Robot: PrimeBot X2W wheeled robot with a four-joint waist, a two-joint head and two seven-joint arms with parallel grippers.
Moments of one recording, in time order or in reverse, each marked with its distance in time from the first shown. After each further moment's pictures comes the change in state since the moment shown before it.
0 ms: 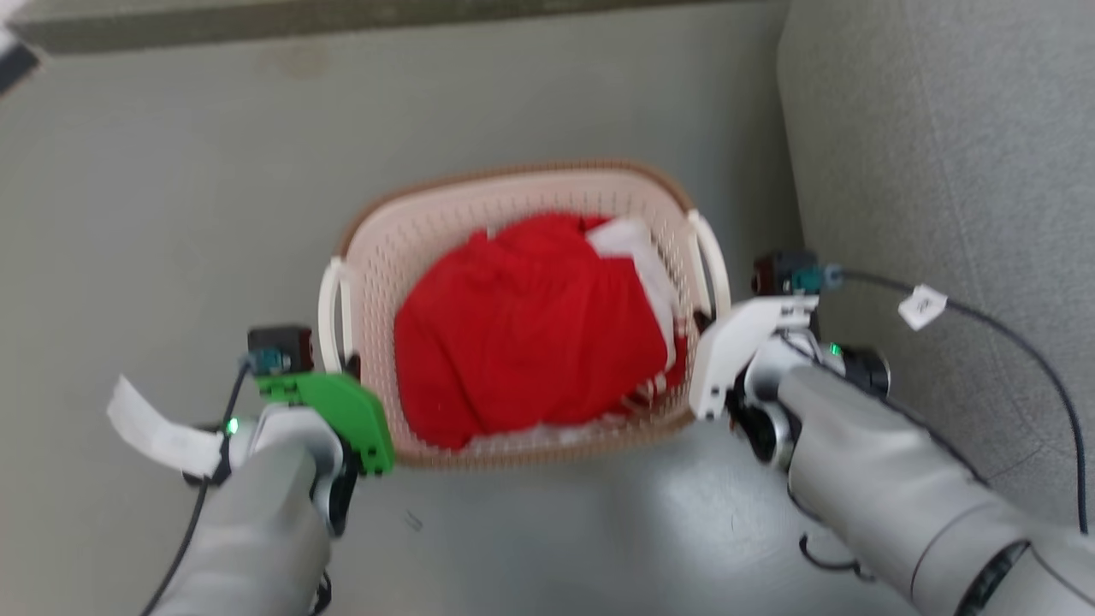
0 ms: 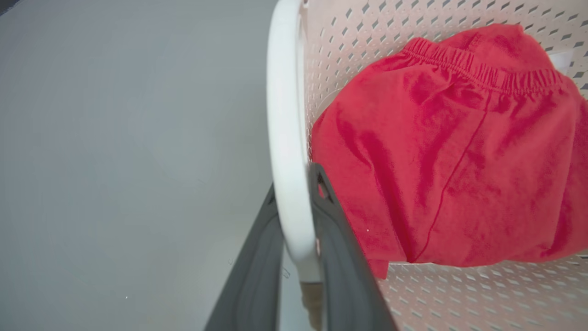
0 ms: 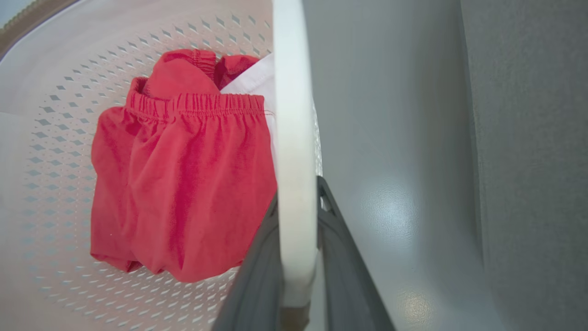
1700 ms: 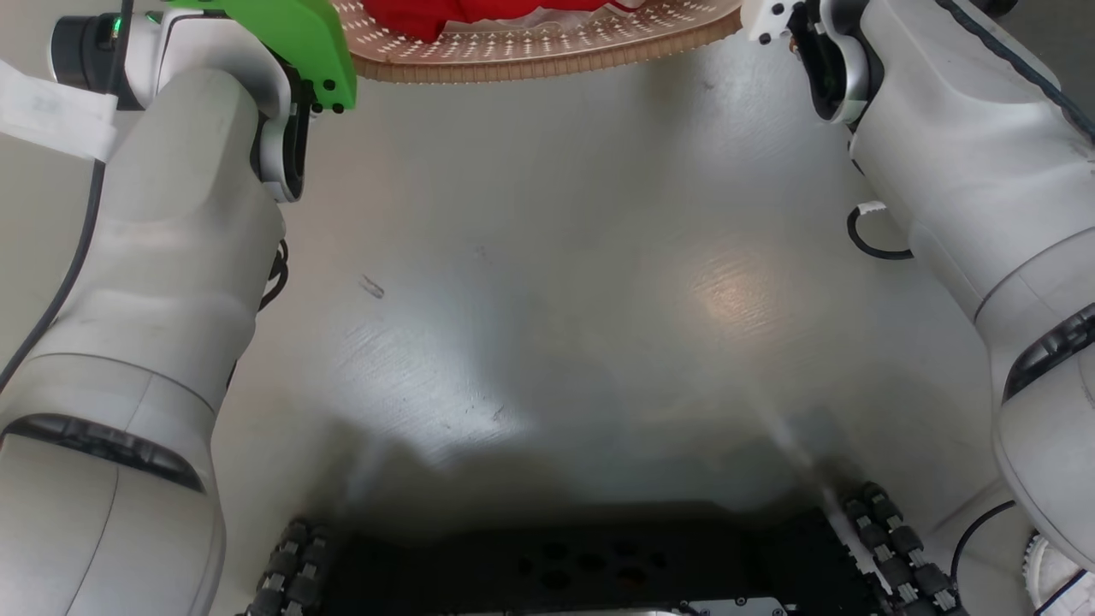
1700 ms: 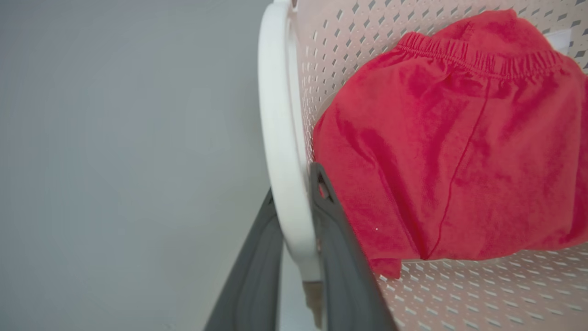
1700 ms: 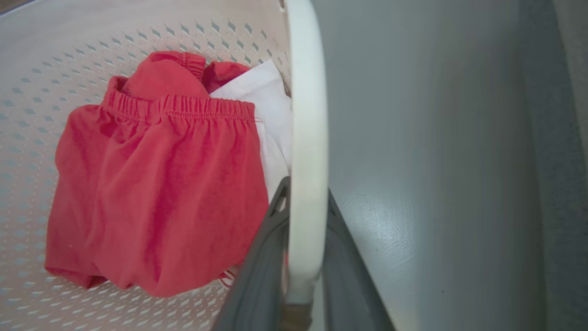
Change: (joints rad) left arm -0.566 0.018 -0.004 -0.086 0.079 0.102 -0.012; right arm -0.611 -0.018 -0.052 0.131 -0.105 0.000 -0.103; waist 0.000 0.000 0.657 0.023
